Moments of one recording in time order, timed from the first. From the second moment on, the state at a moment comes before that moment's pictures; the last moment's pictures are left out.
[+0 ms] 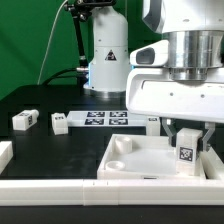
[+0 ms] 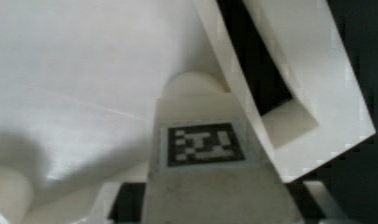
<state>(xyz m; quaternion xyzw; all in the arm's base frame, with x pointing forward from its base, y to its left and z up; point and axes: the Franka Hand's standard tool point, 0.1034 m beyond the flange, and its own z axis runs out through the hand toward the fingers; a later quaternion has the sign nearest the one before) 0.635 0.101 0.067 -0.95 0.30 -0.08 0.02</state>
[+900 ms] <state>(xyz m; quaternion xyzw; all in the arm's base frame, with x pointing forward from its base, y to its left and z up) 0.635 0.098 0.067 -0.94 0.34 -0.08 0.02</state>
